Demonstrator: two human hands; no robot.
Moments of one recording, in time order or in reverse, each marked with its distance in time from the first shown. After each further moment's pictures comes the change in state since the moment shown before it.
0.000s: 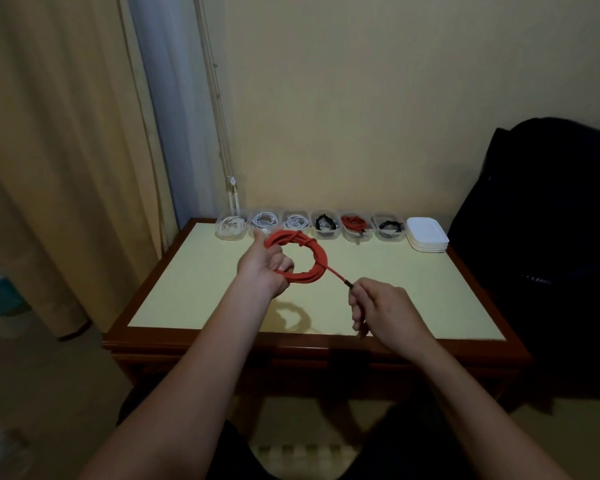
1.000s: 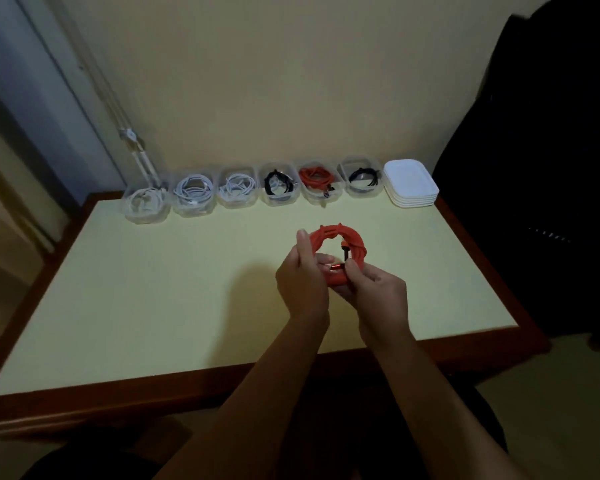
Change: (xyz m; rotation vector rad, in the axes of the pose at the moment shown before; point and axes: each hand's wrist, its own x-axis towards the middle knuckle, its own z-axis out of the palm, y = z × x) left_hand 0.151 -0.174 0.037 0.753 0.106 0.399; right_hand 0.134 0.120 0.018 0.771 0.456 0.480
